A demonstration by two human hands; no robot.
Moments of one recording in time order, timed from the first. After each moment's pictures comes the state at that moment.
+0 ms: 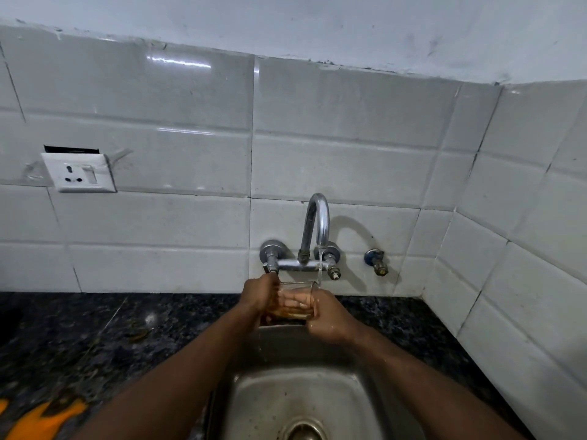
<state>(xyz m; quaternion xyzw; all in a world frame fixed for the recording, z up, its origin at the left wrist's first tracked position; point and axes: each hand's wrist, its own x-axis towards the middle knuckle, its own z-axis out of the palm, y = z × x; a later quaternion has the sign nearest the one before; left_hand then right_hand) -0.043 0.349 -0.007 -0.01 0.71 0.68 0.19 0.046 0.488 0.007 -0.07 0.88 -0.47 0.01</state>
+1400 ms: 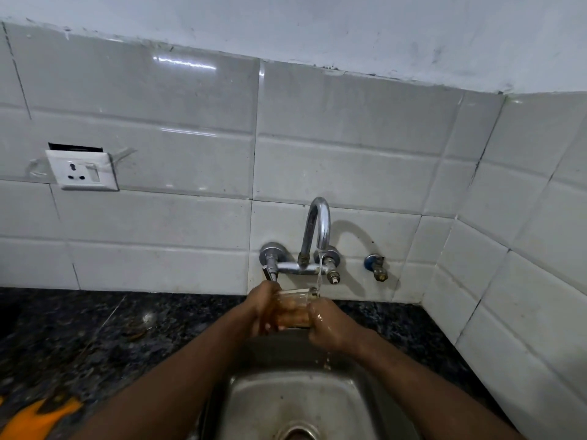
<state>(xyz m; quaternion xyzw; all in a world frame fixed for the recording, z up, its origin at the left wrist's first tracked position) -0.039 0.350 -0.007 0.00 0.70 0.65 0.28 0.032 0.504 -0.012 -0.13 0.96 -0.25 -0.01</state>
